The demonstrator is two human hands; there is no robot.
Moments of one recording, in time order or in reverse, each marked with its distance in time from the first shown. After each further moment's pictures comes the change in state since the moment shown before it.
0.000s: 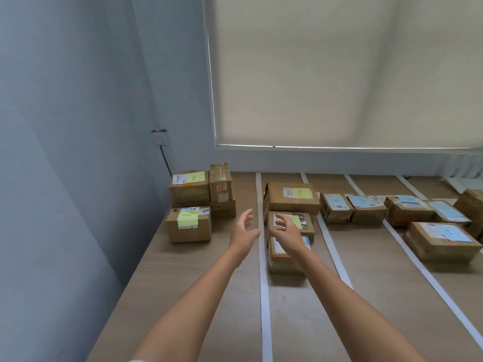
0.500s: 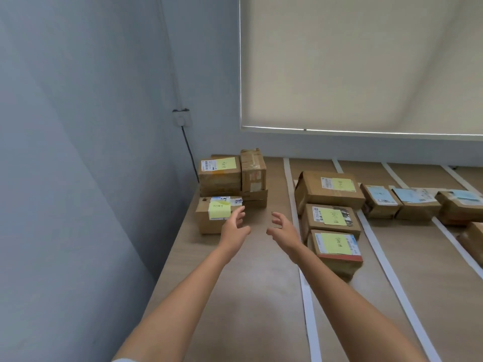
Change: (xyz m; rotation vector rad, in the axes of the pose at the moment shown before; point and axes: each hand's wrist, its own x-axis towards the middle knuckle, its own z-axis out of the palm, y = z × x) left_hand 0.054 -0.064 -0.132 0.060 0.037 -0.097; right_hand 0.049 -0.004 0.136 -0.057 -0.110 0.101
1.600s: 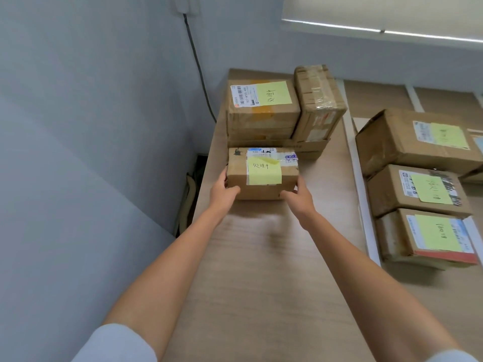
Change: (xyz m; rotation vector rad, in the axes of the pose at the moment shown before) left_hand 0.187 -0.161 -0.115 -0.101 0.025 -0.300; right_hand 0.177 0.053 0.152 0.076 0.083 0.234
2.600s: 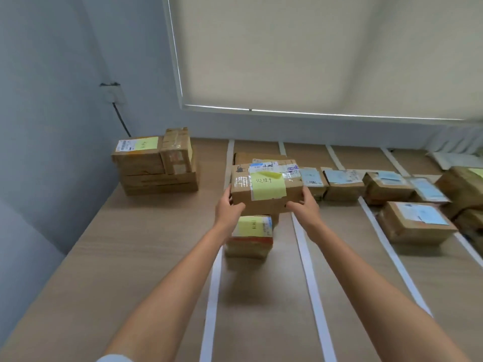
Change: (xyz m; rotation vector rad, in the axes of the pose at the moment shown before) left_hand -0.237 0.115 0.370 -0.112 -0.071 0.298; right_hand -0.119 0.041 -0.444 0.073 0.102 -0.336
